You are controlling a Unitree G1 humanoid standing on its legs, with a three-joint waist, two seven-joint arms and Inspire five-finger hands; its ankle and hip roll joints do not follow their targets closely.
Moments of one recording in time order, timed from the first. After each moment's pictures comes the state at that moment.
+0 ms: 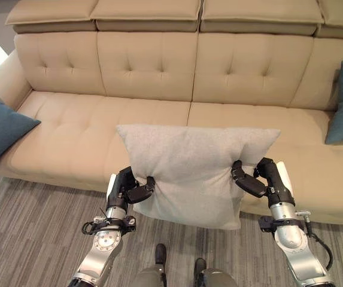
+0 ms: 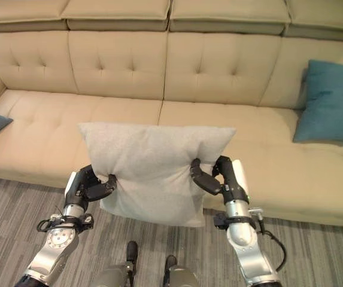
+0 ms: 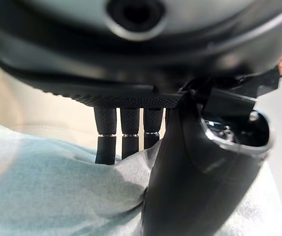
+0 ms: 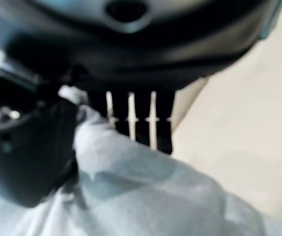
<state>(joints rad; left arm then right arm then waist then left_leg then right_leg) 0.06 0.36 -0.27 0.12 -0.29 -0.15 0.27 0.08 -0.46 0.07 0.03 -0.10 -0.15 -0.25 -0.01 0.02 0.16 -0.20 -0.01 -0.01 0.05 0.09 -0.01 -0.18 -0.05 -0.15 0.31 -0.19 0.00</state>
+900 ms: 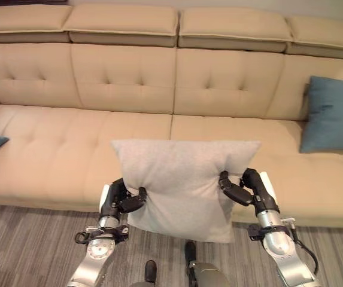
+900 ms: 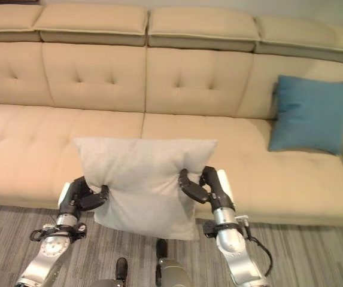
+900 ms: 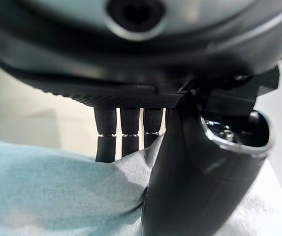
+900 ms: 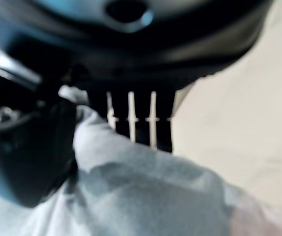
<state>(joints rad) 0.08 0.36 -0.26 0.15 -0.25 -0.13 0.27 0.09 -0.42 0.11 0.07 -0.09 -0.13 -0.22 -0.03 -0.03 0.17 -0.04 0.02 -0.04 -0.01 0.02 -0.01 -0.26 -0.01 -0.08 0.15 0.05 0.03</state>
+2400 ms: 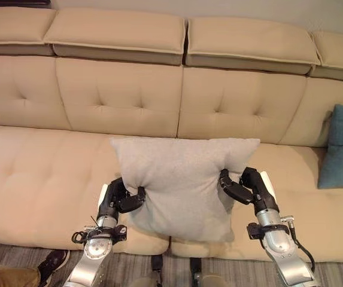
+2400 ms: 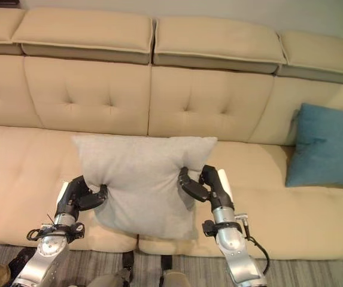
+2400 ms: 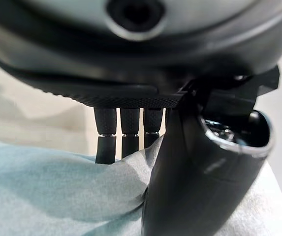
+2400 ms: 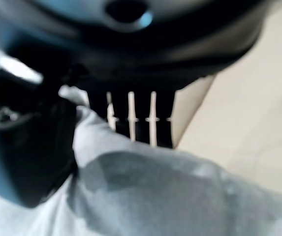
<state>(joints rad) 0.09 0.40 -0.24 0.14 -0.27 -0.12 0.25 0.08 -0.41 0.11 0.03 -0.04 -0.12 -0.20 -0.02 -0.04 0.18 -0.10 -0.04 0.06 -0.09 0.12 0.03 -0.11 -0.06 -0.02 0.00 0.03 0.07</state>
